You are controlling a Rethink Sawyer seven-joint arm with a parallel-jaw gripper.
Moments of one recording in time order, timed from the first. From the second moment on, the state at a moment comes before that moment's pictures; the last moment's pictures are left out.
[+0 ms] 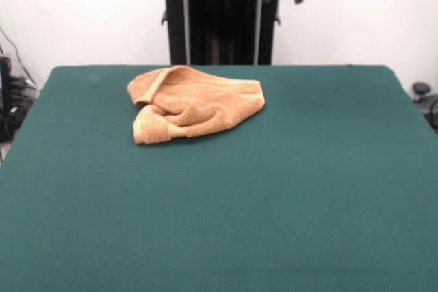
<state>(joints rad) -0.03 -1.08 -0.10 2.34 0.01 0.18 1.57</state>
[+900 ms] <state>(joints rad) -0.30 -0.72 0.00 2.31 -0.09 -0.01 1.57</state>
